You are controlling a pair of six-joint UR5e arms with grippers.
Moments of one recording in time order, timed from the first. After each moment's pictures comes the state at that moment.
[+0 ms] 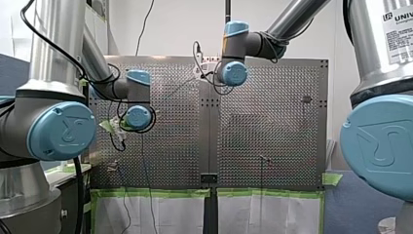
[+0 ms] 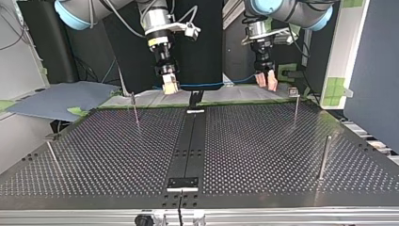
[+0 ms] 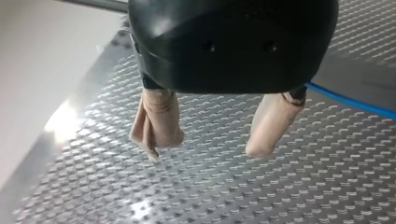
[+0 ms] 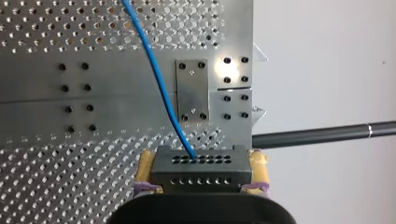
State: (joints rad) left arm -0.33 -1.65 -2.32 -2.26 -2.08 -1.94; right arm 2.40 -1.36 1.75 -0.61 1.78 1.53
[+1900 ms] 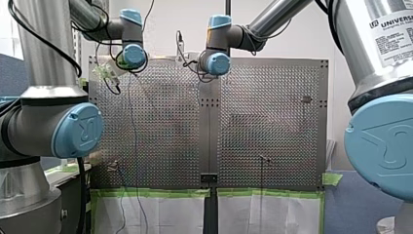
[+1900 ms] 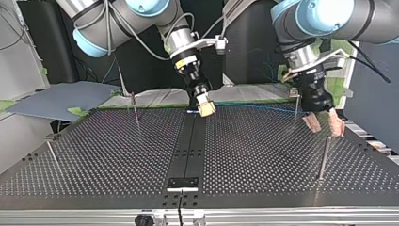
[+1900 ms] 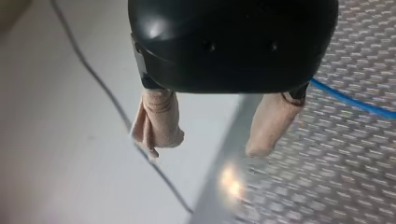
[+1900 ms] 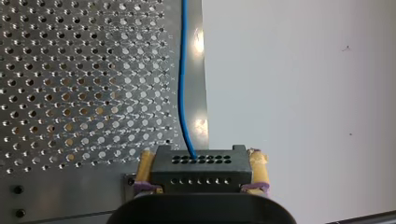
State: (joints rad) left arm -0.15 -1.39 -1.91 -2.78 -2.08 -2.03; right arm 2.45 -1.24 1.47 -0.52 1.63 1.51
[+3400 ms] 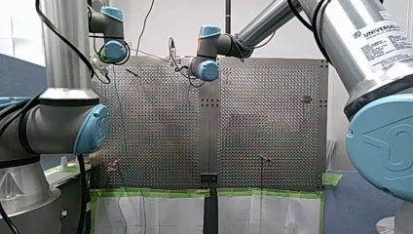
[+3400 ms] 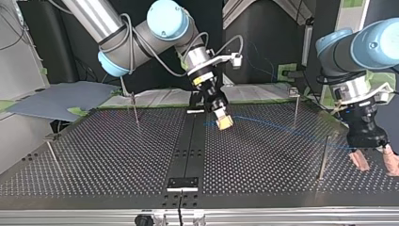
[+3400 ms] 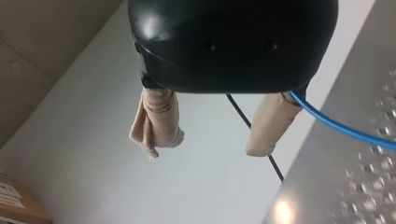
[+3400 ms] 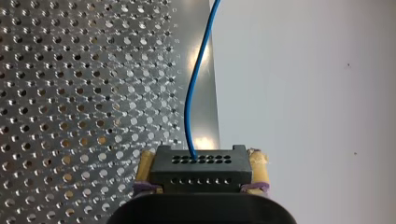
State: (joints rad) left arm 0.14 -1.43 -1.80 -2.73 -1.76 -2.18; right arm 2.47 -1.09 1.29 -0.51 1.59 1.52
